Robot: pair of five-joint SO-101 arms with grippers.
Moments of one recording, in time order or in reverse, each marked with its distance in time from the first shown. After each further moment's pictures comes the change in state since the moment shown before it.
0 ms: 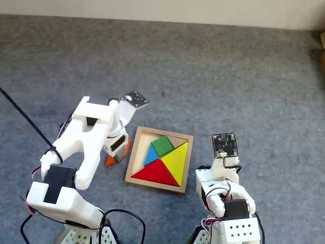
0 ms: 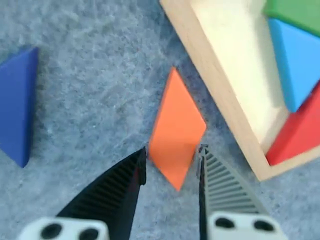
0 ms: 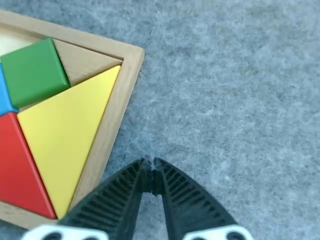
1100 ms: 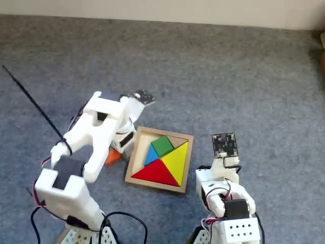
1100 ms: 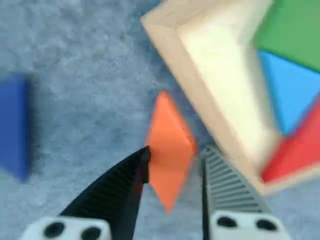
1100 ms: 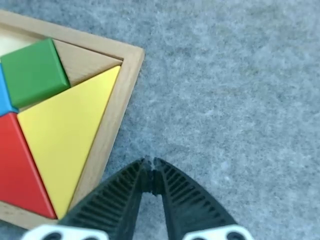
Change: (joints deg) left arm 2.8 10.3 -10.5 3.7 5.3; right arm 0.0 0.0 0.0 0.0 0.0
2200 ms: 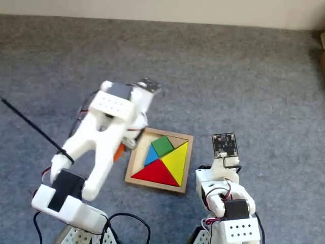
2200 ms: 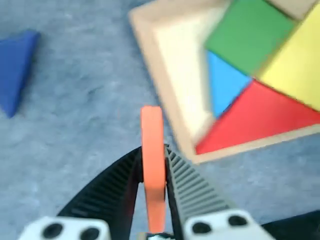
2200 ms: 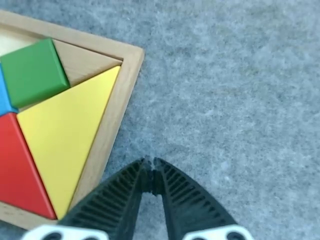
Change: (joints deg) left arm 10.6 -12.9 -4.4 13.9 21.4; right arm 0.0 0.0 0.0 0.0 0.0
